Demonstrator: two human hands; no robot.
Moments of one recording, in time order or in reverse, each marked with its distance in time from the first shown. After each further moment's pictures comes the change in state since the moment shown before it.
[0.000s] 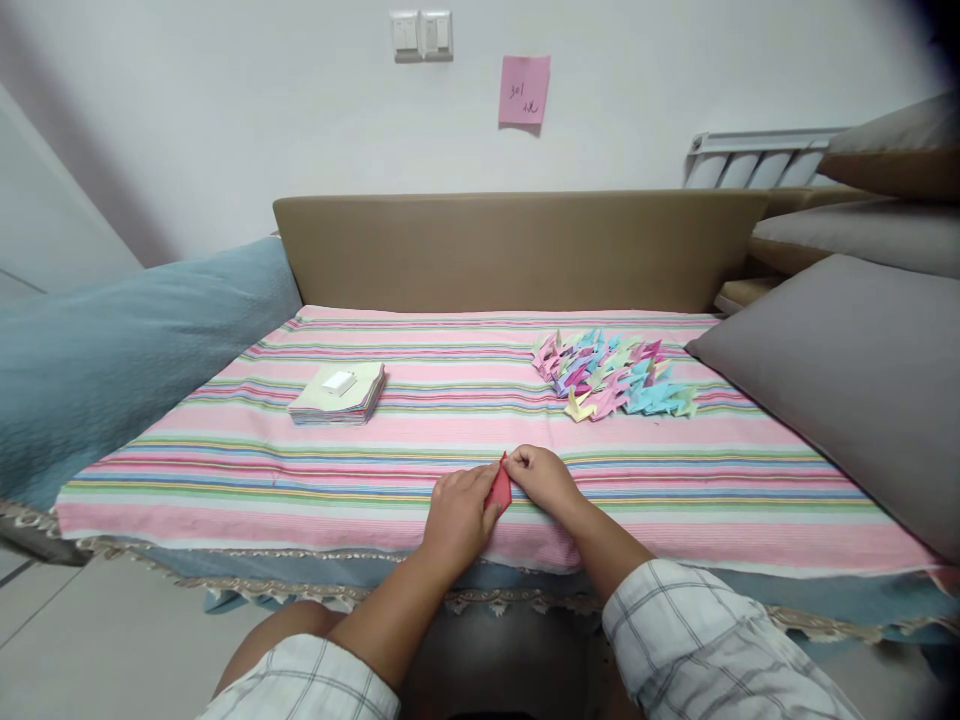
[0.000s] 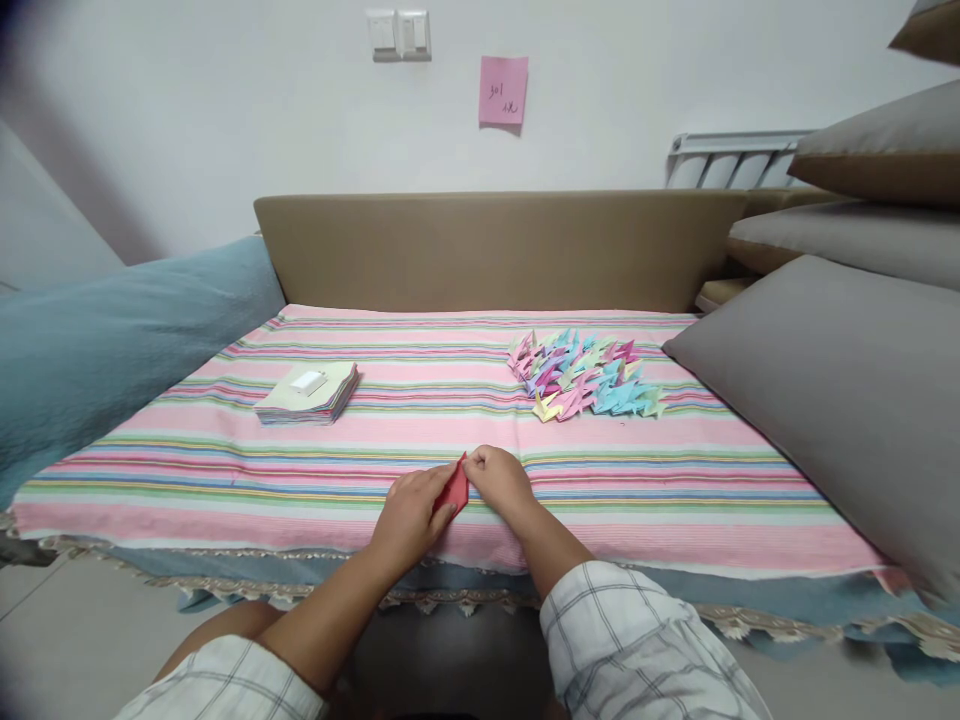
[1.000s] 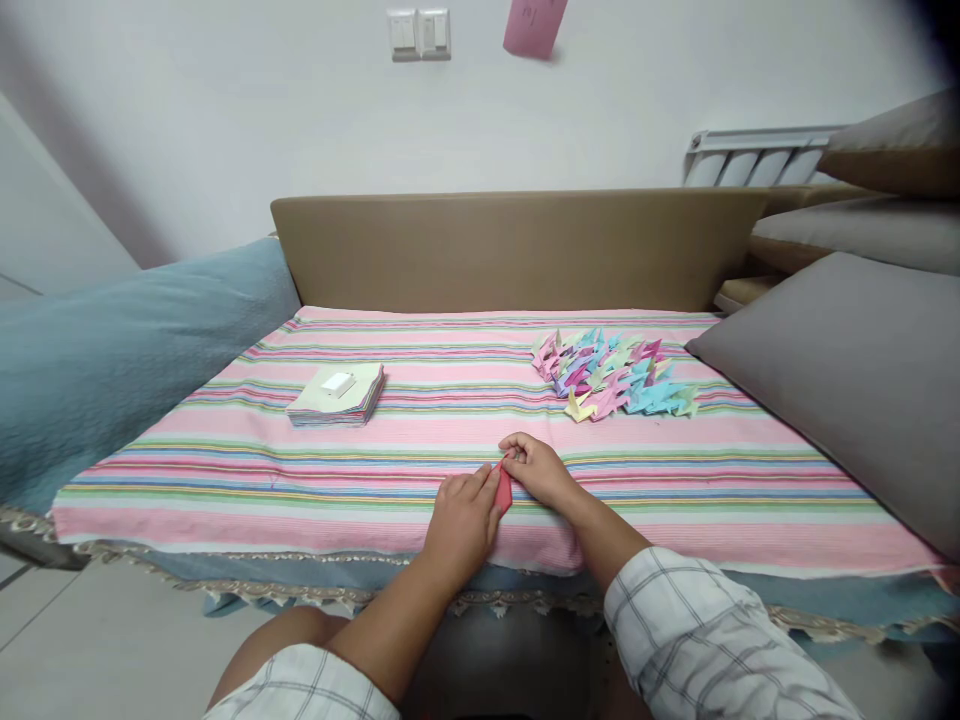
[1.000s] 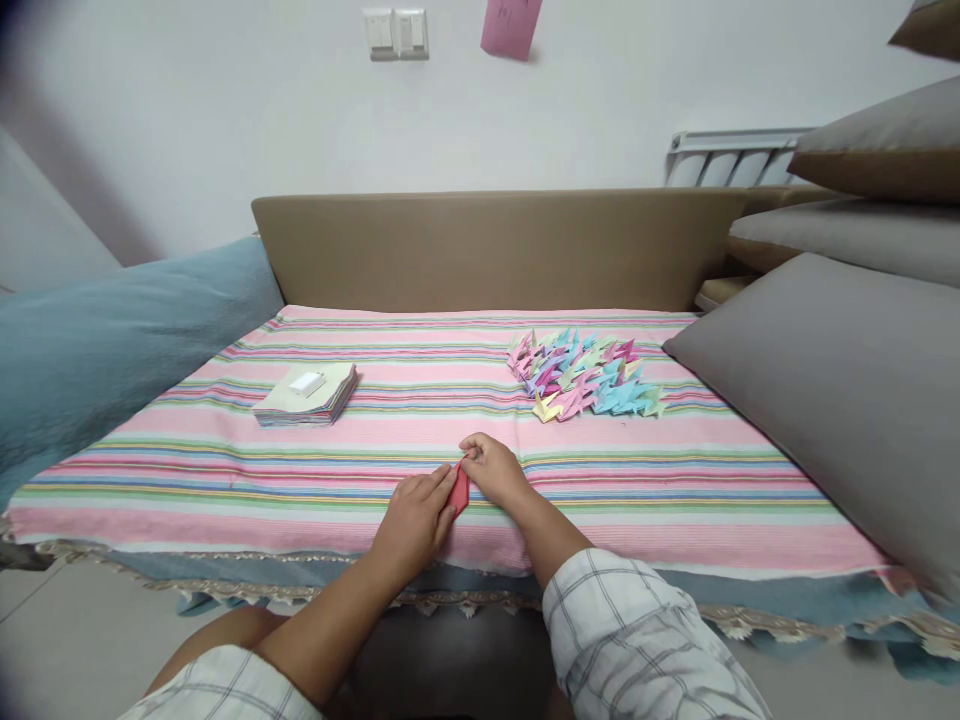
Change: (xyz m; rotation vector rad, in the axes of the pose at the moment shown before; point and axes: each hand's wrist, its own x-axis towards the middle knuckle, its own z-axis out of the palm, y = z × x) left_hand -0.005 -0.001 0.009 0.144 0.063 0.093; right_hand 0.012 0.004 0.004 0.275 -0.045 -0.068
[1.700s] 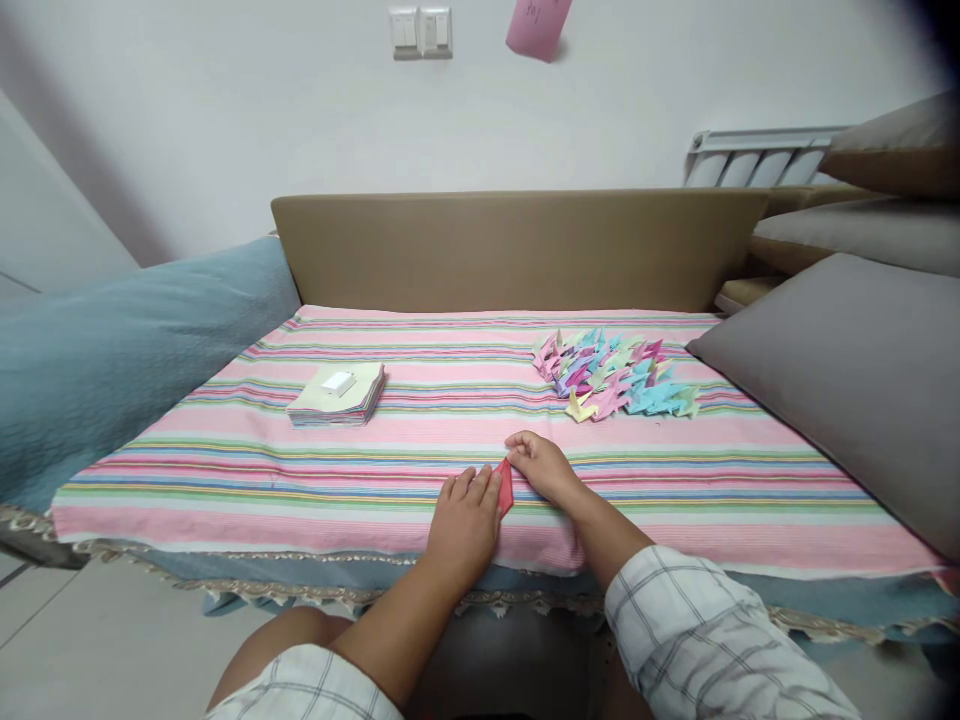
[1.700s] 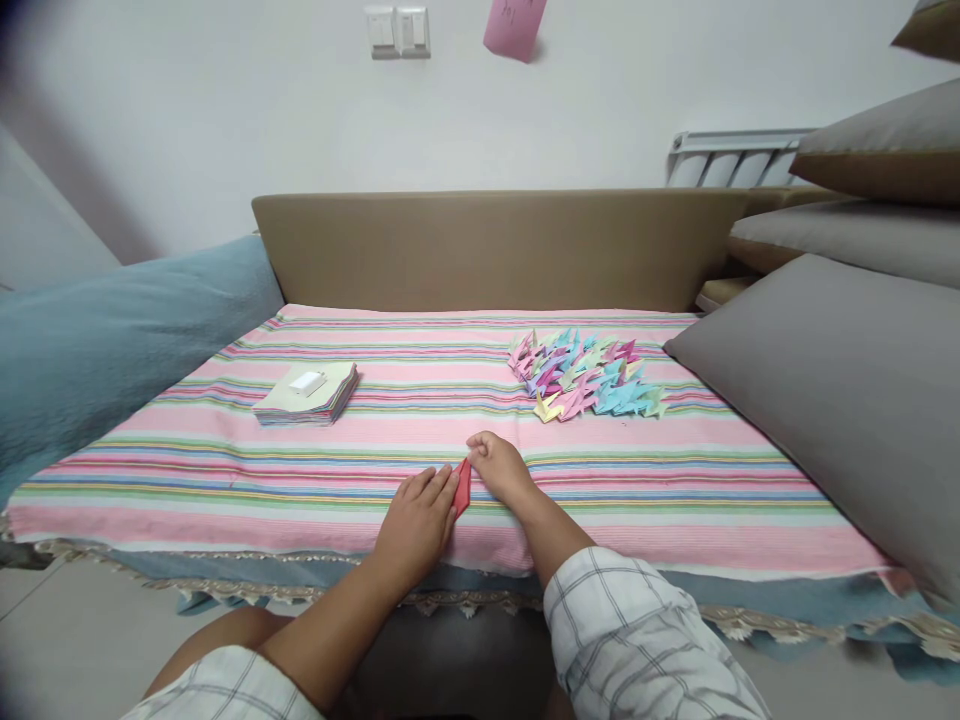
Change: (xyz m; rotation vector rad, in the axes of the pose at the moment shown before) left_hand -0.002 0.004 0.006 0.121 -0.055 -0.022; right_hand 0.005 0.003 -0.004 -0.020 0.018 0.058
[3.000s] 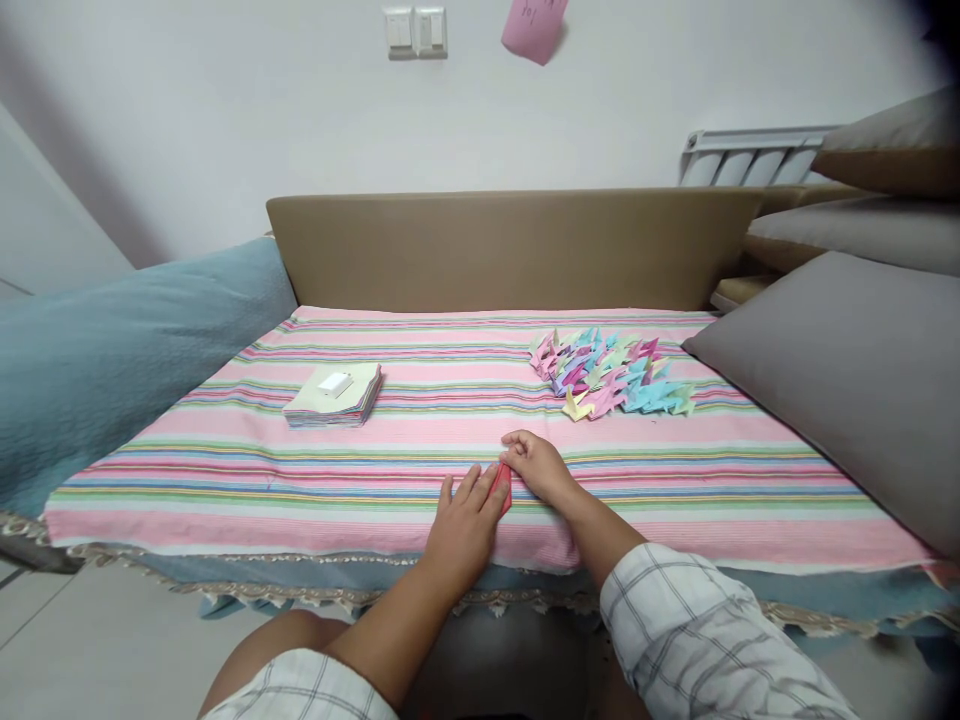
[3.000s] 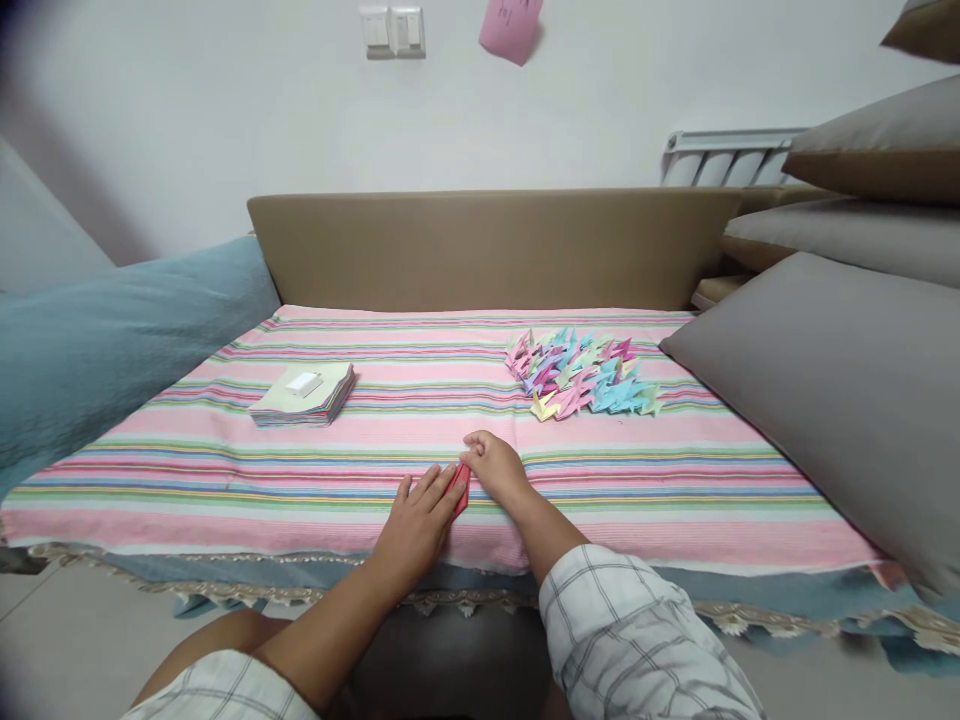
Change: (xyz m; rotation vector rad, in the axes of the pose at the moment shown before) left_hand -0.006 -0.003 0.008 0.049 0.008 0.095; right_hand -0.001 -0.002 0.002 0.059 0.025 0.005
